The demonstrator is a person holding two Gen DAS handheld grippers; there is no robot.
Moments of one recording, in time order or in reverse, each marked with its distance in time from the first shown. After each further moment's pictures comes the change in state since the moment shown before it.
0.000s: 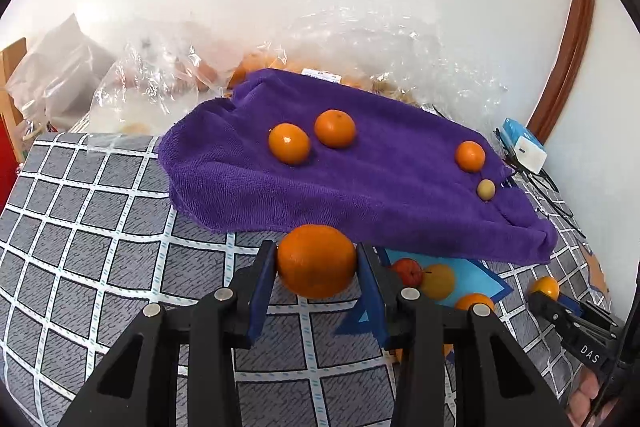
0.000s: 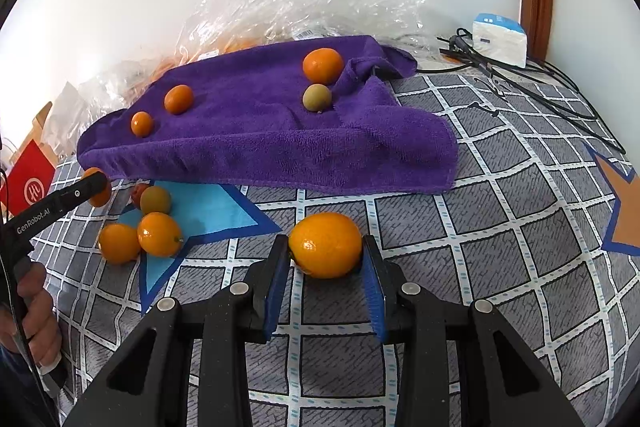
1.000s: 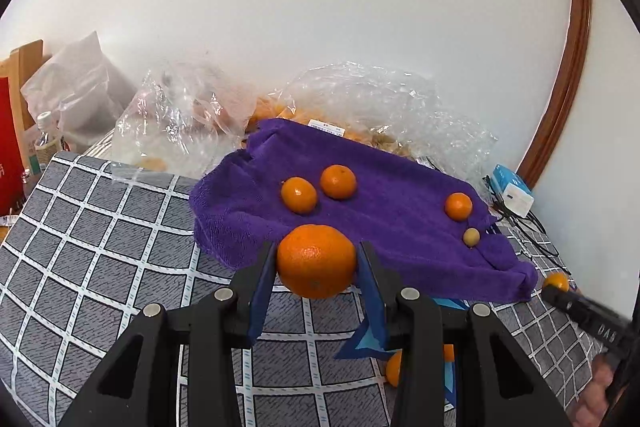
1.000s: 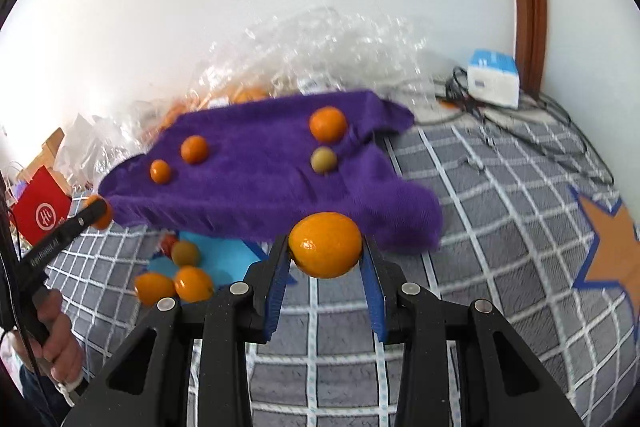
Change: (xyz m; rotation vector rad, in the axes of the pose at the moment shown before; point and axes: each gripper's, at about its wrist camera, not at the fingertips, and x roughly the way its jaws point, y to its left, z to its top) left arm -0.031 0.010 0.008 -0.067 -0.156 -0.024; right arm -0.037 0.006 0.035 0.005 -0.101 0.013
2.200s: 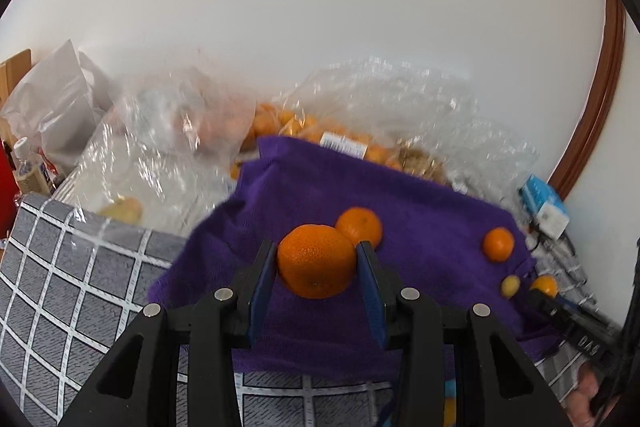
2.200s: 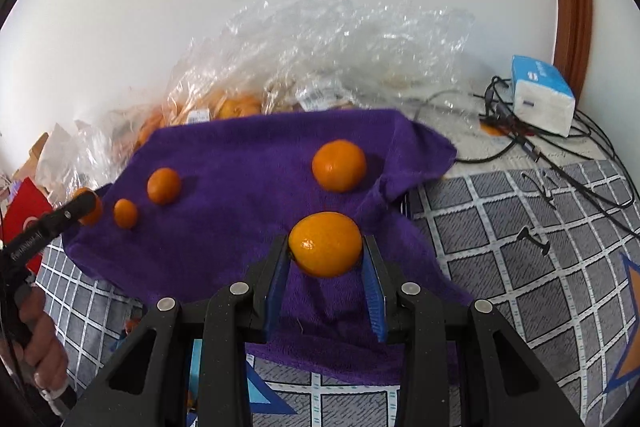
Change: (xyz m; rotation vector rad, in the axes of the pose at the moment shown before) left arm 0.076 -0.007 0.052 0.016 0.065 0.075; right arm 0.088 0.002 0.057 0.000 0.050 0.026
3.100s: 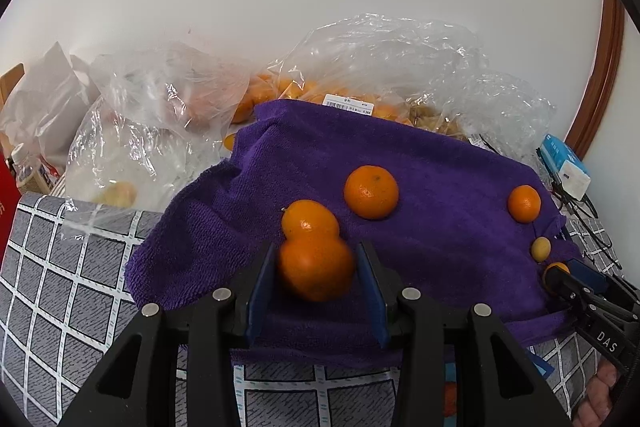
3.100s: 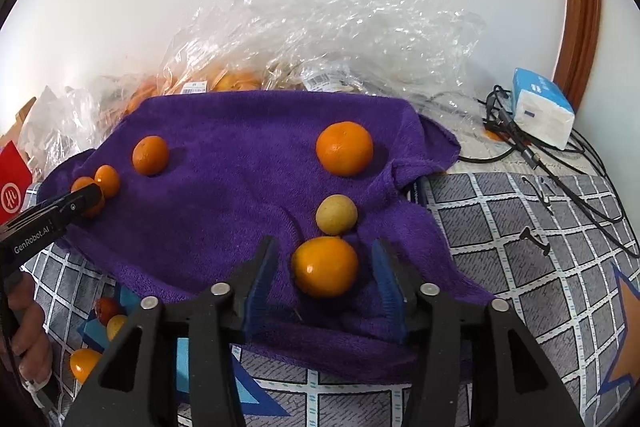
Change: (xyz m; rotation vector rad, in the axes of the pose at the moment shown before) left arm 0.024 -0.006 -0.016 0.075 0.065 0.052; right arm 0.012 0.017 -0.017 -0.104 -0.008 -0.092
